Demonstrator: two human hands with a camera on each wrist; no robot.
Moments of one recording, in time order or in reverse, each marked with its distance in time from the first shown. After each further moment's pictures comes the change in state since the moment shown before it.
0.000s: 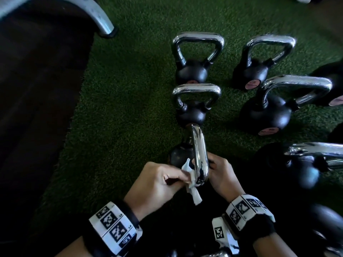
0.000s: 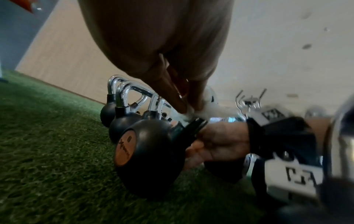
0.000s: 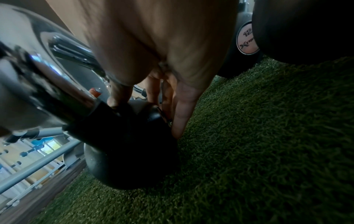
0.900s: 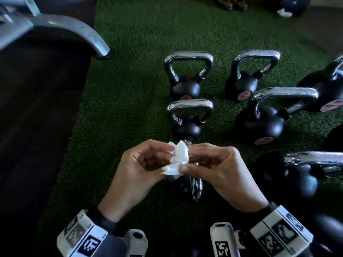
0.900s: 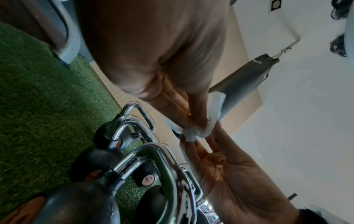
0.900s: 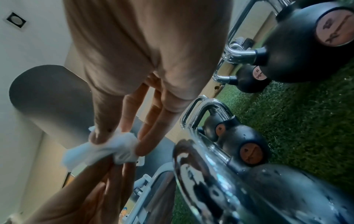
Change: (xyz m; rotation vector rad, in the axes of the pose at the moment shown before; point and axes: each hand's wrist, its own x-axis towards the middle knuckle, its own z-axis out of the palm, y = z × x) left_hand 0.039 0.047 -0.051 -0.558 0.173 -0.185; right_hand -0.038 -0.140 -0.029 0.402 -0.094 -0.358
